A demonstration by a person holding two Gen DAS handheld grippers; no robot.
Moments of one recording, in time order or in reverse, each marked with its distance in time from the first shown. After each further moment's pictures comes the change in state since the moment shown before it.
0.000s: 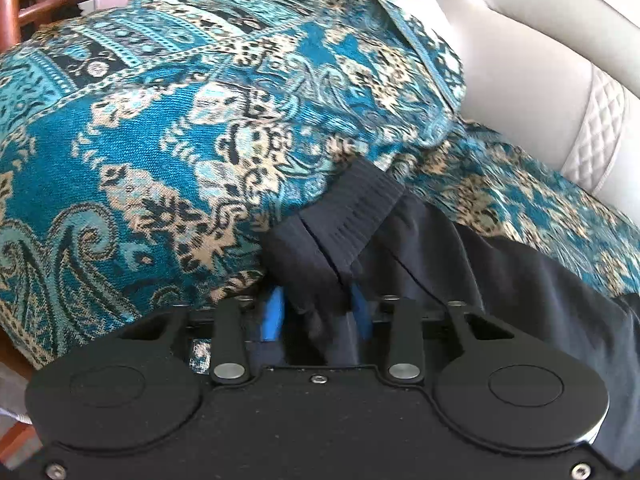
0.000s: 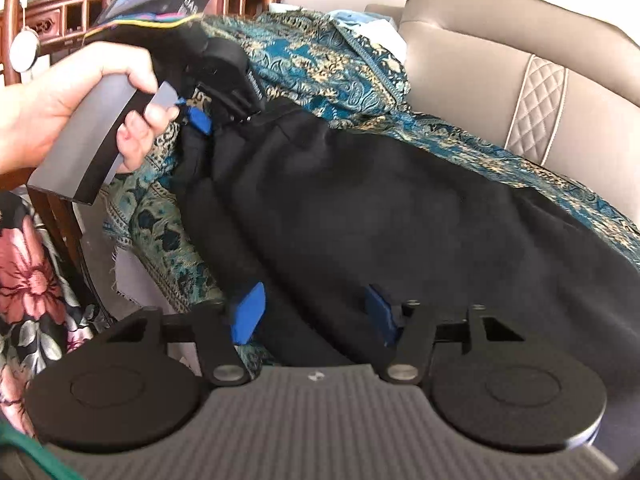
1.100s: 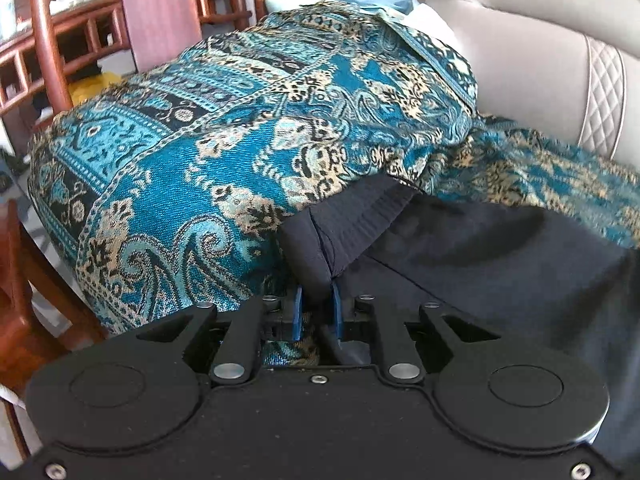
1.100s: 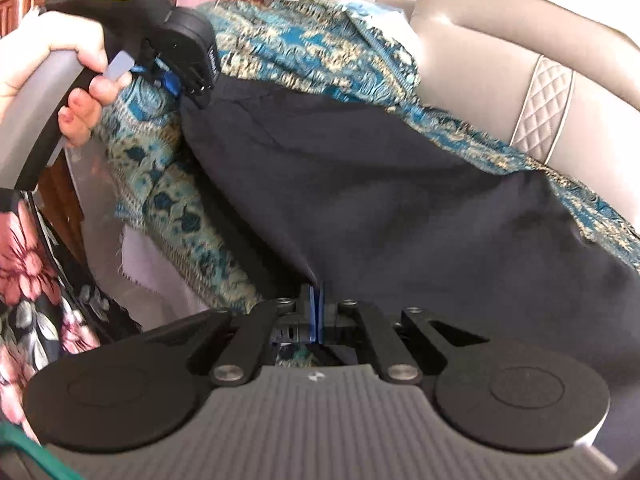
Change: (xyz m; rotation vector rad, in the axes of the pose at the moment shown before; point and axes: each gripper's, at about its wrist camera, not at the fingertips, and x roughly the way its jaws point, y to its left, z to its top) left arm -0.055 0.012 -0.025 0.166 -0.083 0.139; right arm -0.012 0.010 -0.007 -0.042 0.052 -0.002
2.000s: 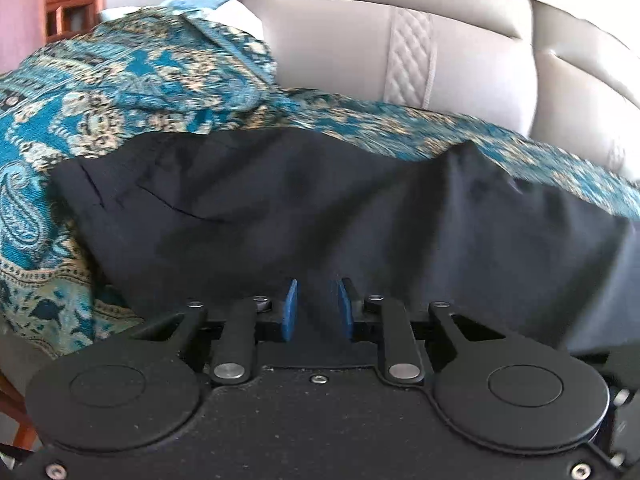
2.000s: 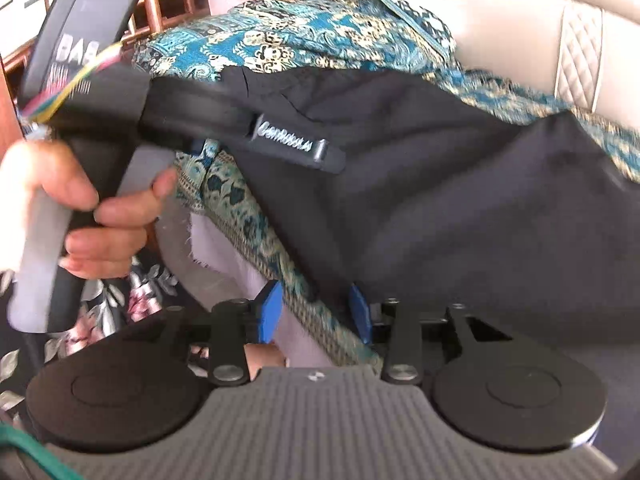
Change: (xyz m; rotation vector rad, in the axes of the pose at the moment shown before) left arm -0.056 -0.082 -0.072 0.165 -0.043 -0.449; right arm -0.023 -0.047 -0.023 0.109 0.047 0.282
